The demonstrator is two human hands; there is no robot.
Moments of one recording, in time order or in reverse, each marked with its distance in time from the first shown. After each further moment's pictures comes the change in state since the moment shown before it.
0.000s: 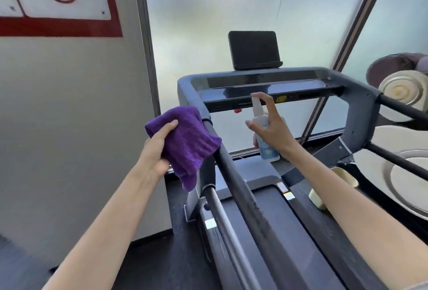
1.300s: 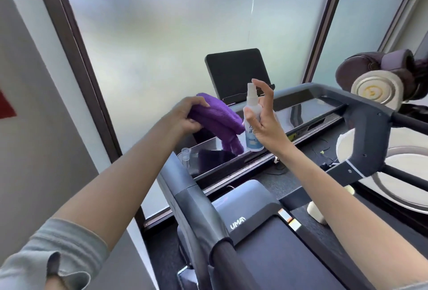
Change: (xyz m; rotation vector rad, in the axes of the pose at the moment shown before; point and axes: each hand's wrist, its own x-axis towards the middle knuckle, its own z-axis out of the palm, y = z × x) left_hand 0.332 0.104 0.185 0.226 -0.310 -0.312; right_hand 0.257 0.092 0.030 -0.057 0.312 -0.083
